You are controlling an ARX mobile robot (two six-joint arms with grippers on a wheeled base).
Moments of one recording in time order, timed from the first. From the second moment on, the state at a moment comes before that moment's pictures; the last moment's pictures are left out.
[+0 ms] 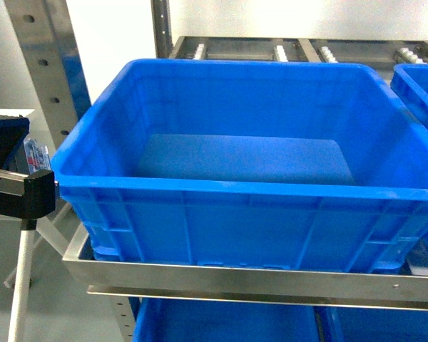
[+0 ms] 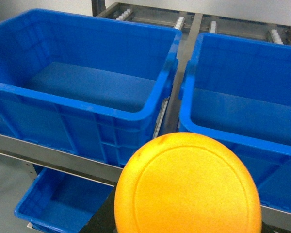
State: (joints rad) left arm -0.49 1.05 0.37 0.43 -0.49 0.05; right arm -0.54 0.45 0.12 0.13 -0.76 -0.19
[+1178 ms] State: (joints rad) left arm -0.49 1.05 0.37 0.43 -0.49 0.05; right arm -0.54 0.45 0.12 0.13 -0.76 -0.19
